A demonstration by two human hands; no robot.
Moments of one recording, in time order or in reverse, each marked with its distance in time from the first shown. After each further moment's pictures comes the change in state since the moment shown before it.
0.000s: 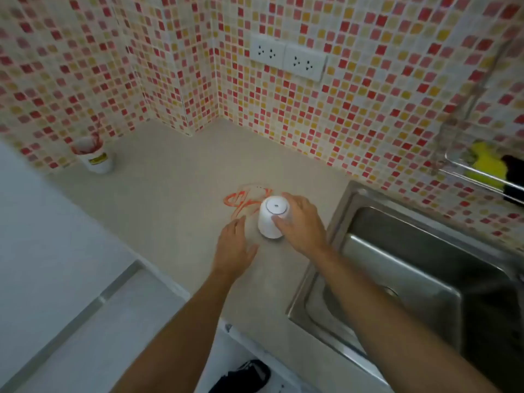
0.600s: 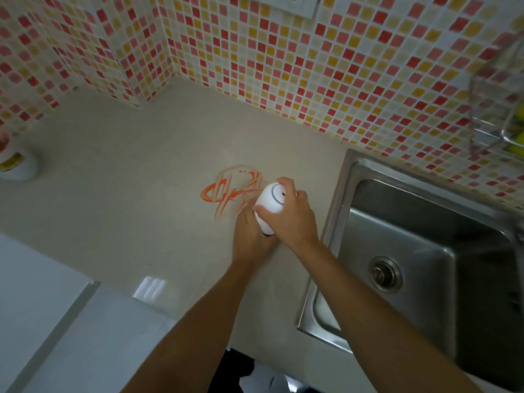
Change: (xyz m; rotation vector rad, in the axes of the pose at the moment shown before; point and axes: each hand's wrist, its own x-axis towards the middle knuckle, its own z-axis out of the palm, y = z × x) left_hand 0.066 0.019 0.058 -0.539 -0.013 -0.152; right_hand 0.049 -0.004 0.042 0.102 0.046 0.362
